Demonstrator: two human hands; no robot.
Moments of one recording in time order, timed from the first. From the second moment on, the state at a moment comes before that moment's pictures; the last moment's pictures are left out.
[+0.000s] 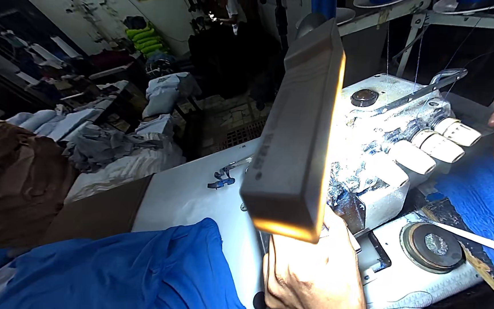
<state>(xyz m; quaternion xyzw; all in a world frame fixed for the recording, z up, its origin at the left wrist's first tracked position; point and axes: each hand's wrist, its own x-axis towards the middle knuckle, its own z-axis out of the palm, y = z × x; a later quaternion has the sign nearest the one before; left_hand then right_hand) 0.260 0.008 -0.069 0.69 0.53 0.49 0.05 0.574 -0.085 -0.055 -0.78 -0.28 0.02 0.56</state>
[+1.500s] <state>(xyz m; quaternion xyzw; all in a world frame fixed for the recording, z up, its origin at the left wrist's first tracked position) 0.264 0.010 -0.062 0.69 0.55 0.46 0.05 0.565 -0.082 -0.049 -0.79 -0.28 0.01 0.54</state>
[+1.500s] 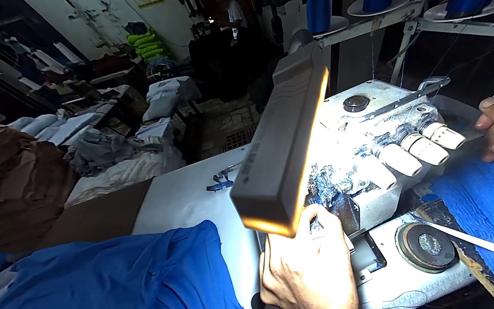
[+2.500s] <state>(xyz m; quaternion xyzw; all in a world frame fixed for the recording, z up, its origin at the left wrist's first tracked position) 0.263 0.010 -0.063 0.70 0.53 0.48 0.05 0.561 -0.081 -0.047 -0.79 -0.28 0.02 0.54</state>
